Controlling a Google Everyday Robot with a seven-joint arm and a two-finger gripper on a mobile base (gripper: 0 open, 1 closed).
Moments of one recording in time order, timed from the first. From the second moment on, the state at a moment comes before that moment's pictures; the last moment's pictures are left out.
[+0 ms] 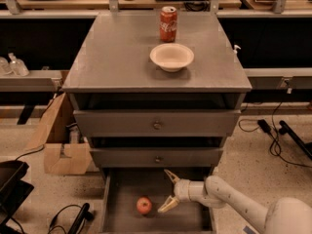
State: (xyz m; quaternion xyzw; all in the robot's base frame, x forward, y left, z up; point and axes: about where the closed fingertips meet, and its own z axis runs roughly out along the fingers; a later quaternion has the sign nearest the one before) arm 0.564 -0.041 0.264 -0.55 0.63 0.30 0.46
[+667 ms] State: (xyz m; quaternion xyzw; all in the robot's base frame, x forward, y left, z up) arm 0.564 0.015 0.194 -0.57 0.62 0.32 0.44
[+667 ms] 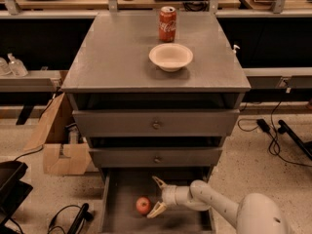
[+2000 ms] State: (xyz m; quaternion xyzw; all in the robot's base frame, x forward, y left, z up) arm 0.540 0.086 0.126 -0.62 0.59 0.32 0.40
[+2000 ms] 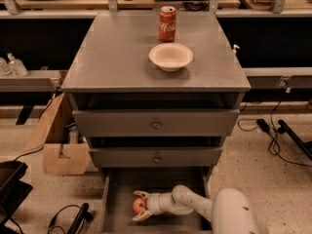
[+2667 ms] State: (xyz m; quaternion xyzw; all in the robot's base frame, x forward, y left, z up) arm 0.530 0.072 0.171 -0.61 0.59 0.32 0.42
